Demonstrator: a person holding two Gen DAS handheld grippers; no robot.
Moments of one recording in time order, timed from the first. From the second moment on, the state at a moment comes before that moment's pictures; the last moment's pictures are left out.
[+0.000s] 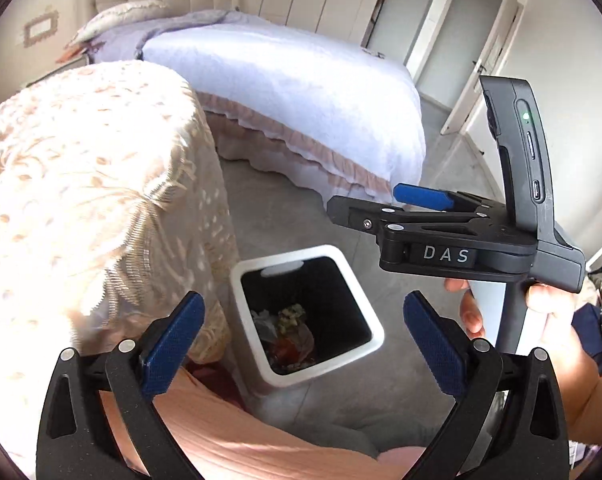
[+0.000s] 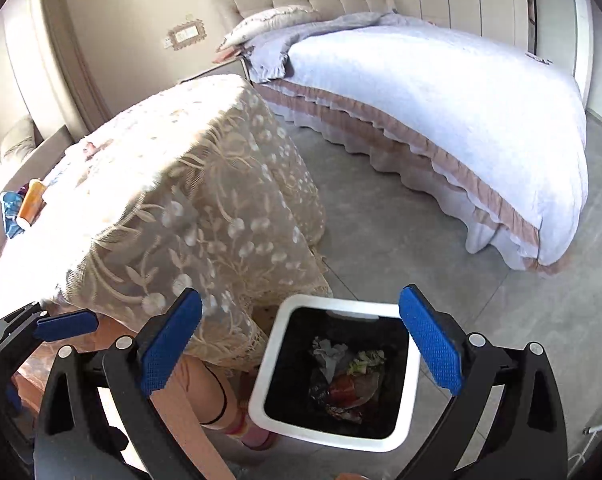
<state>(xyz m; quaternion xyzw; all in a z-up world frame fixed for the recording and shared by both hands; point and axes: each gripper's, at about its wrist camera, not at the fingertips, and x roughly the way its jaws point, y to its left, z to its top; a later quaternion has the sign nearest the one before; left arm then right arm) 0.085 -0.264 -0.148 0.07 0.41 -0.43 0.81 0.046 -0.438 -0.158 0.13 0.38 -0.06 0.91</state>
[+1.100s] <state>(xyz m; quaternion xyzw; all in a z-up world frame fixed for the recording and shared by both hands) 0.178 0.021 -0.086 -0.04 0.31 -0.05 0.95 0.183 -0.188 -0.075 -0.02 0.33 0.15 0.93</state>
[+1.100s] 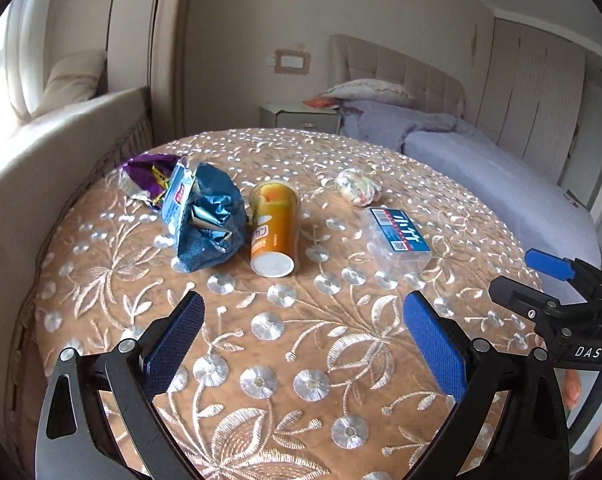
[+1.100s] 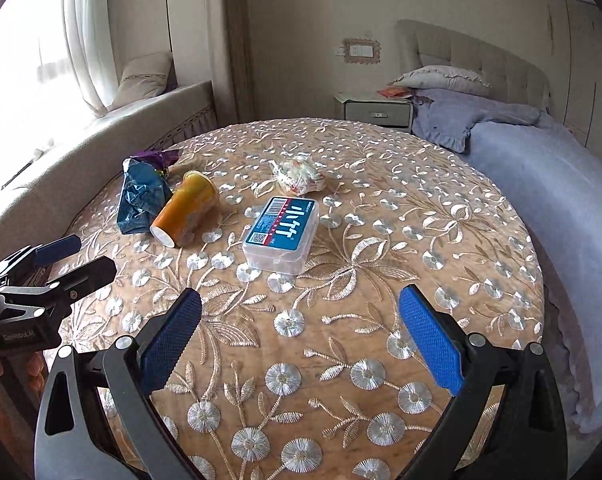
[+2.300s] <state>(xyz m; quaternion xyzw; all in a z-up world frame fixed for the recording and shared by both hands) 0.317 0.023 -0.123 0.08 0.46 -0.01 0.89 0.320 -0.146 -0.122 0.01 0.45 0.20 0.87</state>
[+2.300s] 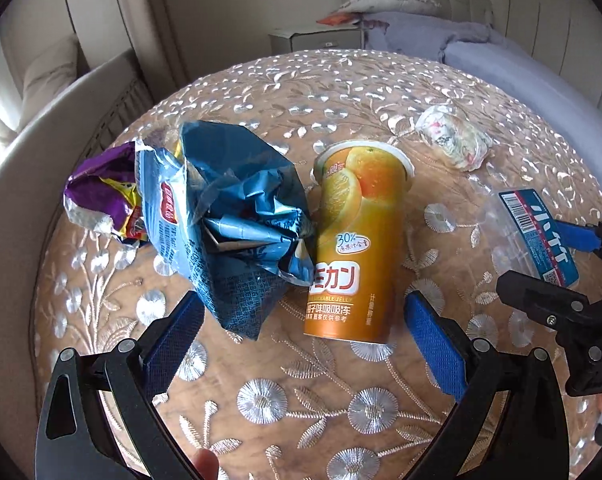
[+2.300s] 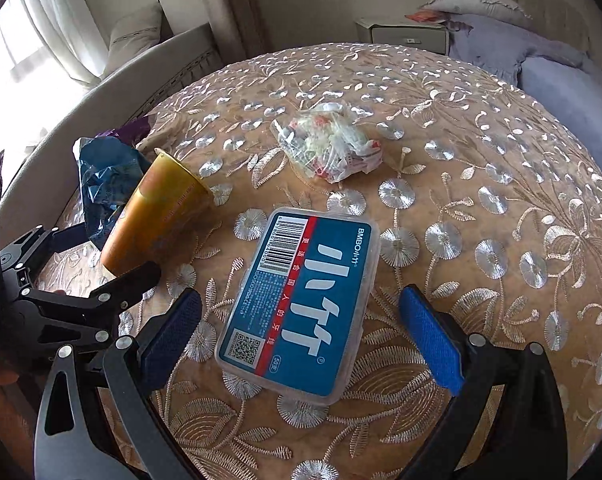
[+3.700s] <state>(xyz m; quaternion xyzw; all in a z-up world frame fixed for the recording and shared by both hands) 0.355 0.059 -0.101 0.12 0.42 -0.01 0.90 0.272 -0.147 -0.095 -0.03 0.40 0.20 0.89</state>
